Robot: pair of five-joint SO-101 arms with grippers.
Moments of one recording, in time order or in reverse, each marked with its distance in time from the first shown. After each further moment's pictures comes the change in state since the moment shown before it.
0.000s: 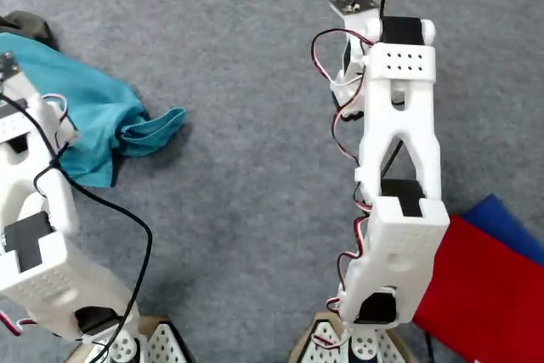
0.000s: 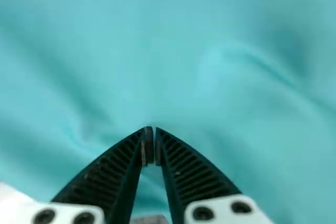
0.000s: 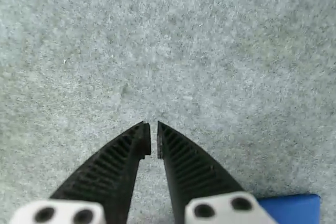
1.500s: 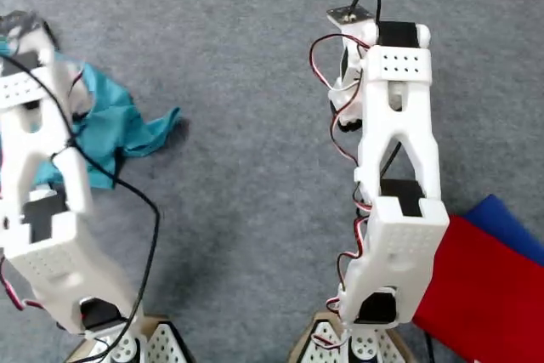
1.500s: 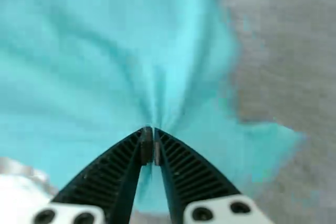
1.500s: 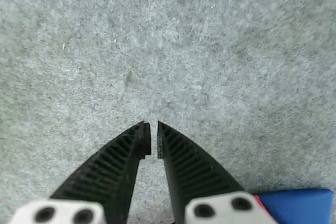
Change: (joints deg) left arm 10.1 7.0 -30.0 23.1 0.9; right arm -0.1 0.0 4.1 0.0 0.0
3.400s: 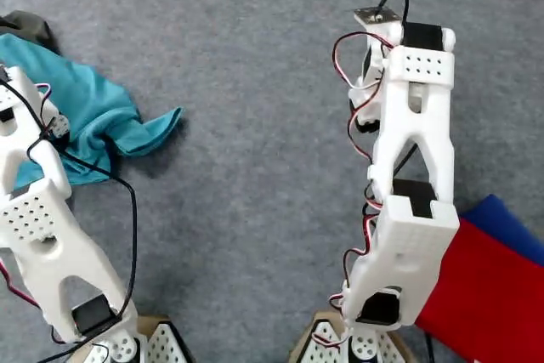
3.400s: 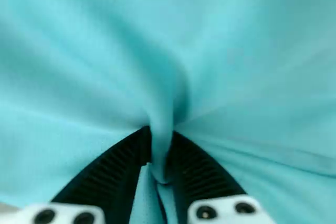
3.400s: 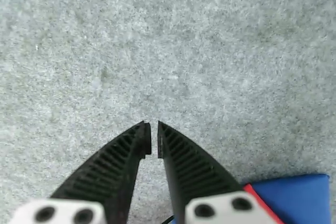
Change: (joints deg) left arm -15.5 29.3 -15.6 2.2 5.8; right arm 5.1 0.0 0.0 0.0 0.1
